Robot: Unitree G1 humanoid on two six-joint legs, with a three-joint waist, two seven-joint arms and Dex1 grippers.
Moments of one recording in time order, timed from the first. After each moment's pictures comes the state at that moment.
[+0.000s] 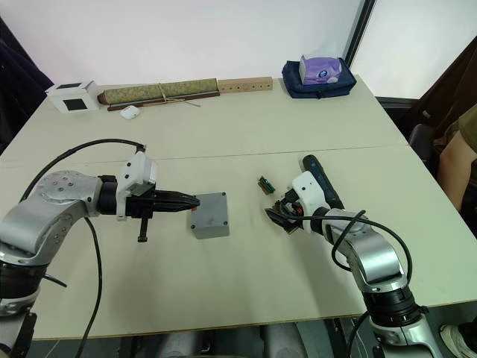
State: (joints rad) left arm -0.44 0.80 -0.04 -0.36 -0.51 0.61 -1.15; right arm -0.28 -0.51 0.05 -0.34 0.28 0.88 0.51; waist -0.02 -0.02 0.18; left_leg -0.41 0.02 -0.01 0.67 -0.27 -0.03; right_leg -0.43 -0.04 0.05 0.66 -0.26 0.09
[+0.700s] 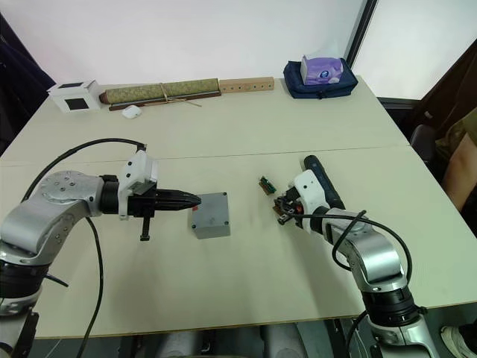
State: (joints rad) left arm -0.44 0.79 -0.04 -0.36 -0.51 0.61 -1.13; right arm -0.28 -0.50 0.02 -0.34 0.32 0.89 0.51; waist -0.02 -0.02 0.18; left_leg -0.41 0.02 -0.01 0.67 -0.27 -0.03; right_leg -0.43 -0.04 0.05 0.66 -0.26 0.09
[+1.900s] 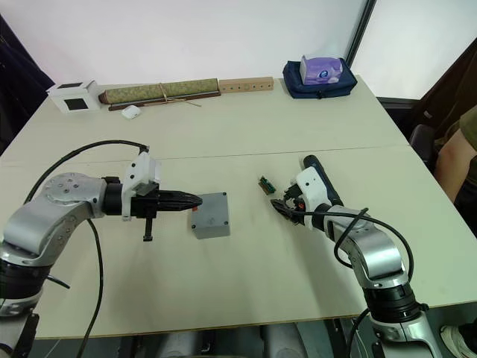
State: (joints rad) left arm -0.44 0.79 -0.06 -0.36 -0.51 0.61 -1.10; right arm -0.29 -0.51 0.02 -0.31 0.33 0.85 0.51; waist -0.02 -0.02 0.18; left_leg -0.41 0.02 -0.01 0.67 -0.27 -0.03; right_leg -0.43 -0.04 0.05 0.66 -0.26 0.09
